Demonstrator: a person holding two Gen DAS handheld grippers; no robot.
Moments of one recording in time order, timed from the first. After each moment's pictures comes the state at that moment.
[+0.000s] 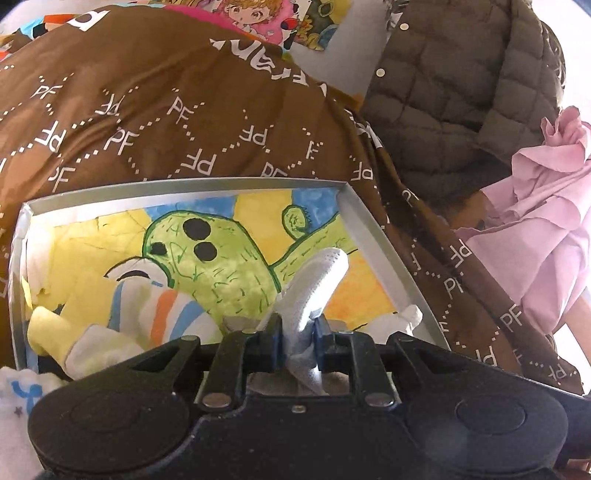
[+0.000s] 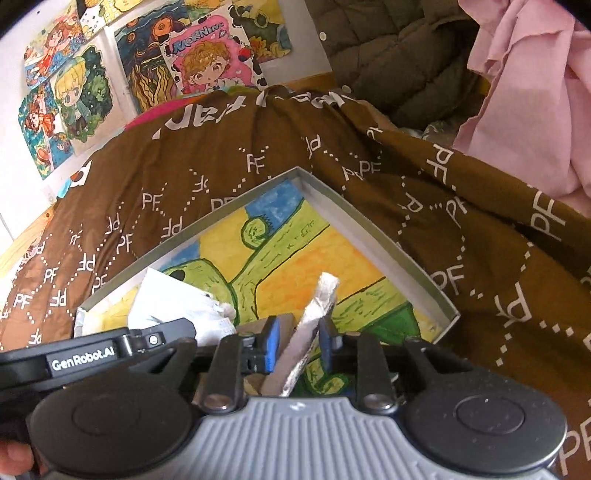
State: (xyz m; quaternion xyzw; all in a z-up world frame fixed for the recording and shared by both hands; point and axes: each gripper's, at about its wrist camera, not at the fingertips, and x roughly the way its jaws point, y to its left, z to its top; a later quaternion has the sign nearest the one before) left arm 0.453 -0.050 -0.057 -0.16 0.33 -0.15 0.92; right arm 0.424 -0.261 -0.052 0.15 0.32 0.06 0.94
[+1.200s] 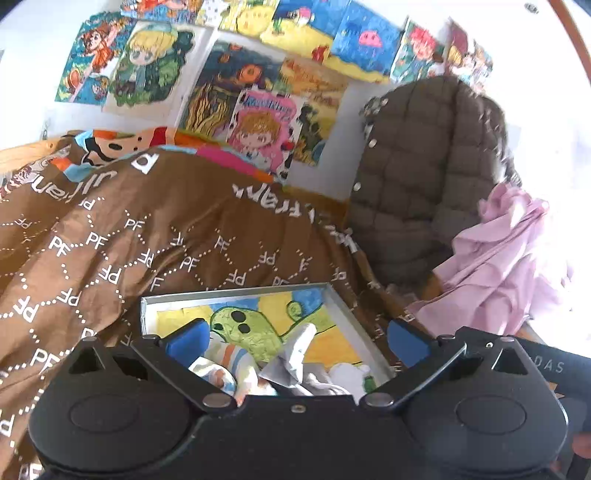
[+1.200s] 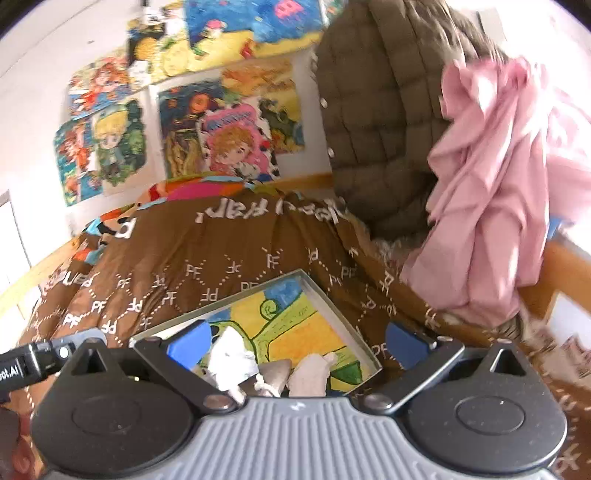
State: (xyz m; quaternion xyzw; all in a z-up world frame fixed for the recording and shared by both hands) left arm 0.270 -0.008 0.062 -0.15 0.18 -0.11 0.97; right arm 0.271 -0.266 0.079 0.07 0.20 0.03 0.98
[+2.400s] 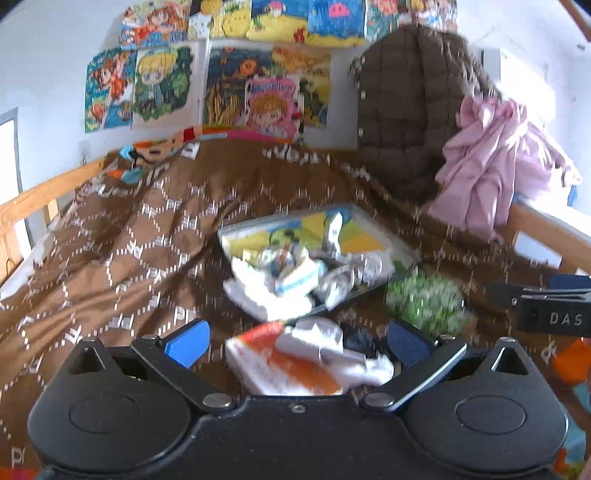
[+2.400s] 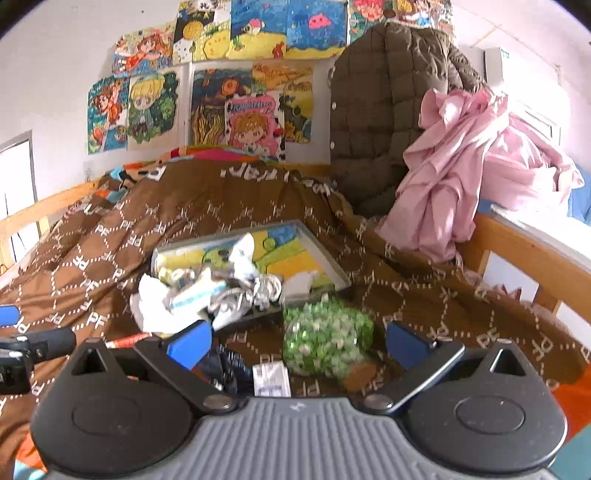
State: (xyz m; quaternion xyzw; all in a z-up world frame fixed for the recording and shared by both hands) left arm 0.068 -0.007 0.020 -0.01 0.23 -0.05 0.97; right arm 0.078 -0.233 0.029 0.00 0.21 0.01 0.98
